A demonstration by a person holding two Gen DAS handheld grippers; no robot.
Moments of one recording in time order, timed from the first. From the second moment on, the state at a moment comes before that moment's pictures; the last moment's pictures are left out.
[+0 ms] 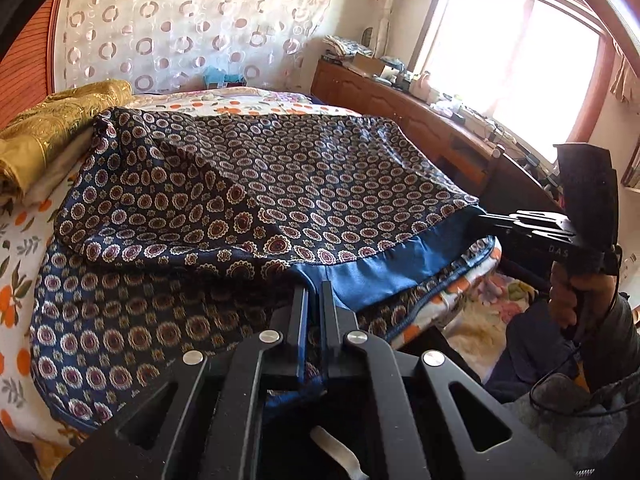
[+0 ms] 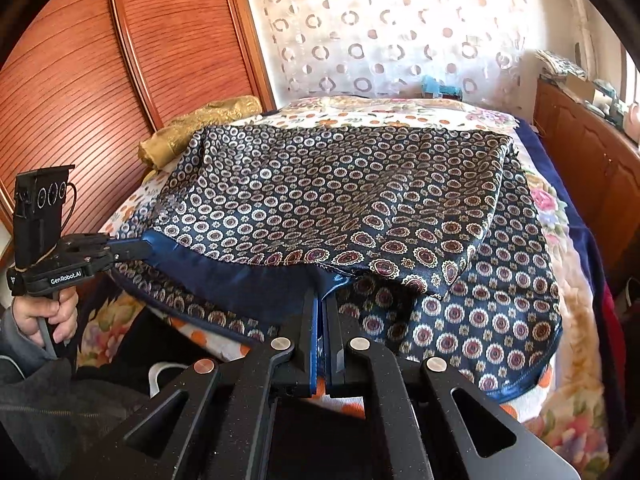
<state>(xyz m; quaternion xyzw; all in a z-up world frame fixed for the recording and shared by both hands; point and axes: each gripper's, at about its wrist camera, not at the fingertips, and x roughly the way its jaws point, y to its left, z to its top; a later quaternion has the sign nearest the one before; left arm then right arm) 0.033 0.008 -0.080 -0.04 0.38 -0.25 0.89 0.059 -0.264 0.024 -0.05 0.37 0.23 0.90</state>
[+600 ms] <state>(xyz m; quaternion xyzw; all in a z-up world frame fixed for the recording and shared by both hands) 0.038 0.047 -0.075 -0.05 0.37 -0.20 0.90 0.045 -0.302 0.041 -0.02 0.35 0.19 0.92</state>
